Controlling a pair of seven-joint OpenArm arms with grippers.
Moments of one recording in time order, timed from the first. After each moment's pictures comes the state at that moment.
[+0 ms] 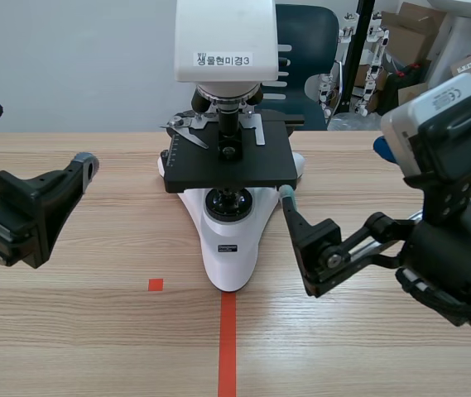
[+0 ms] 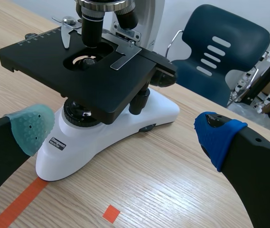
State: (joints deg) left arm 34.7 -22.7 -12.8 122.6 -11.4 -23.6 -0.2; right arm -32.0 21.0 -6.6 116.3 -2.1 9.4 6.9
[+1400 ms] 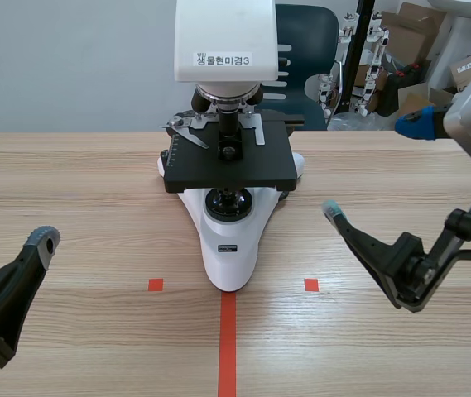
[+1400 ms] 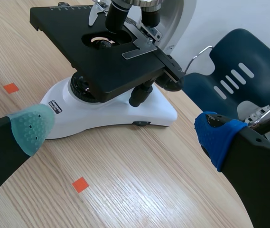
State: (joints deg) left arm 49.1 -22.7 -12.9 111.0 -6.1 -18.6 -32.8; right arm -31.4 56.7 -9.5 117.3 11.9 3.6 13.0
